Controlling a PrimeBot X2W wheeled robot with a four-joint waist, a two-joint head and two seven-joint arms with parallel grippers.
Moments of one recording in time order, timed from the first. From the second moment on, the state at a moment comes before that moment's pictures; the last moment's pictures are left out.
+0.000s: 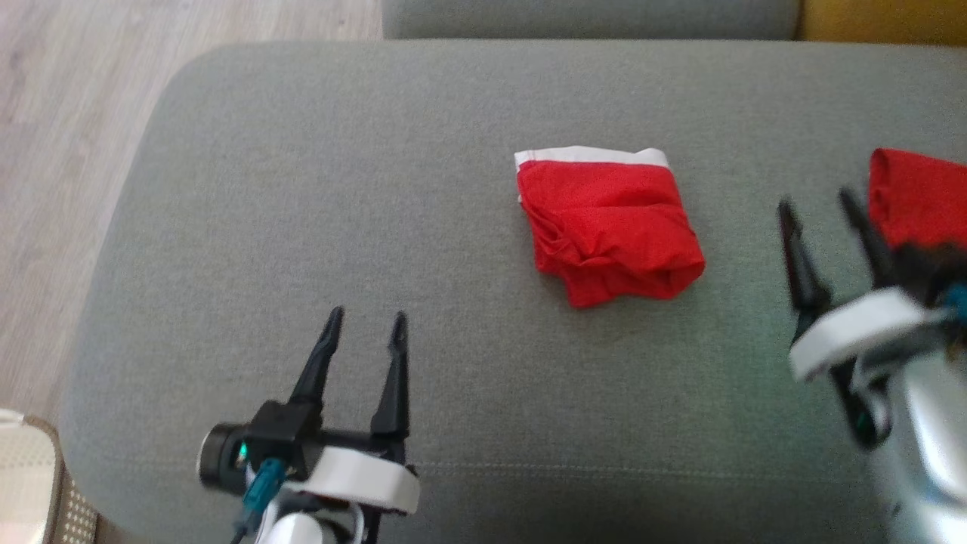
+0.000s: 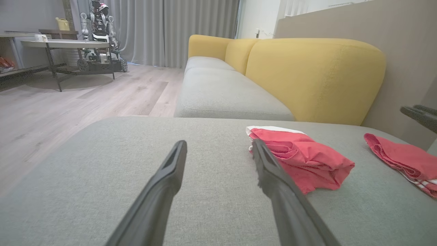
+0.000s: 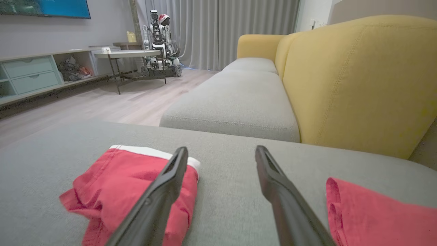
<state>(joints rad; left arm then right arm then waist) 0.00 0.05 -0.41 0.03 -0.18 0.17 -0.26 -0.38 -0.25 0.03 0.46 0.24 0.13 -0.23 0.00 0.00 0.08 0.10</state>
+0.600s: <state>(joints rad) 0.06 0.05 -0.44 0.02 -0.15 0.16 -0.26 -0.40 -0.15 0.10 0.54 0.12 0.13 -0.19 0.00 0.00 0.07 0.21</state>
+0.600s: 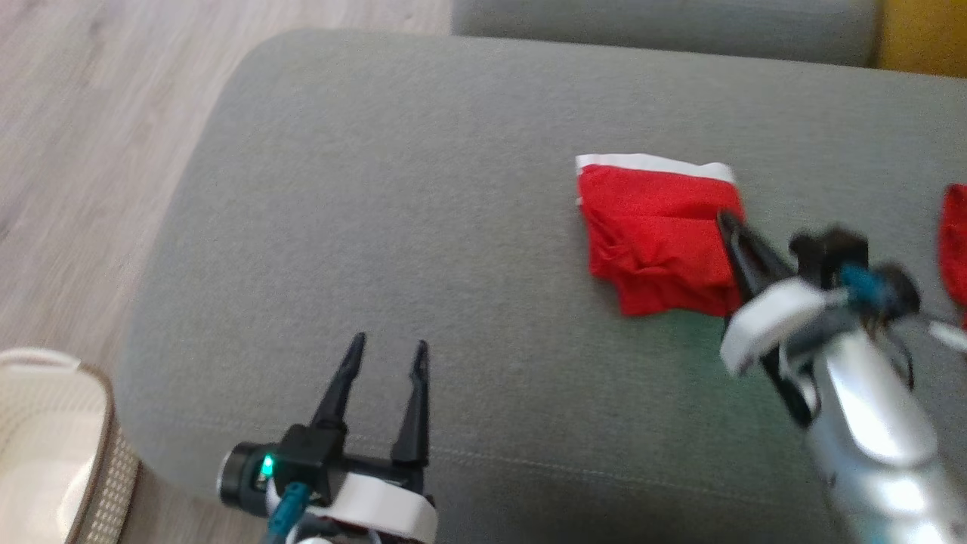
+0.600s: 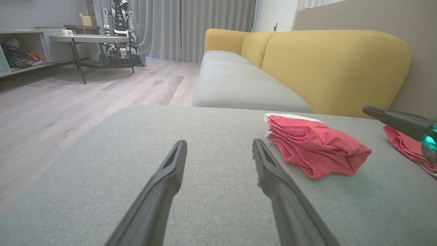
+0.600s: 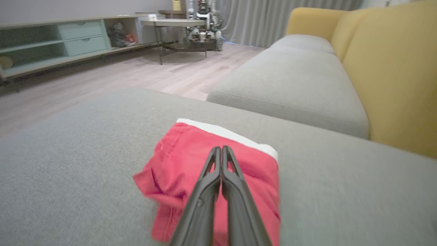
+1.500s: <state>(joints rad) -0.01 0.05 -0.48 0.05 -0.18 0.17 -0.26 -0.56 -0.06 0.61 0.89 0.45 0.13 -0.24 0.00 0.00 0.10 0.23</state>
